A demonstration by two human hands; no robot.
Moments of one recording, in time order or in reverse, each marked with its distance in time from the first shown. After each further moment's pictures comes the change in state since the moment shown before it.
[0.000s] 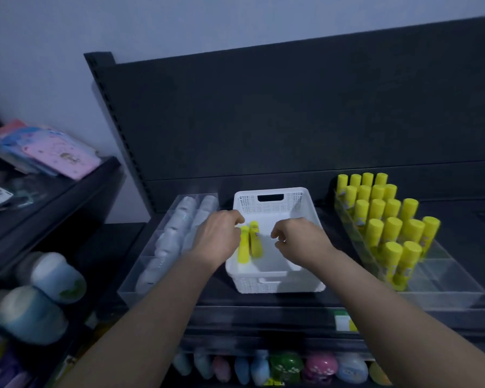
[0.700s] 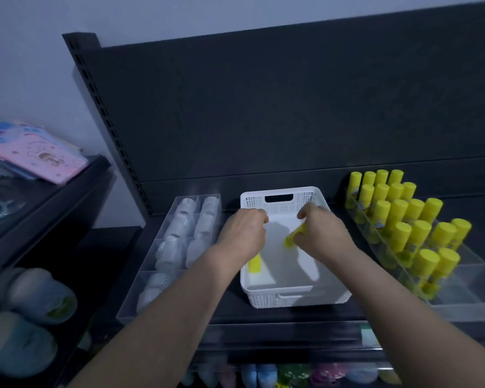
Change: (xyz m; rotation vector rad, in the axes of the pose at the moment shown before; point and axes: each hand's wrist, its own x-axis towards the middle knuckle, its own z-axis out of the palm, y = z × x) left_hand 0.040 0.005 0.014 0.061 -0.156 0.122; right_hand 0.027 -0.003 -0.001 0.132 0.140 0.283
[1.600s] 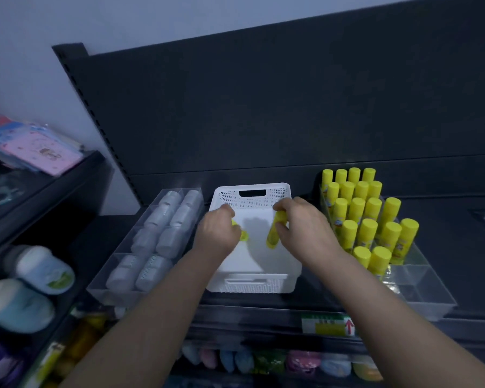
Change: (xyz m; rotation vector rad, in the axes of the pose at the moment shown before) left_hand -0.013 0.055 0.020 -0.054 0.176 -0.309; right_hand -0.021 0.055 -0.047 0.107 0.078 -0.306
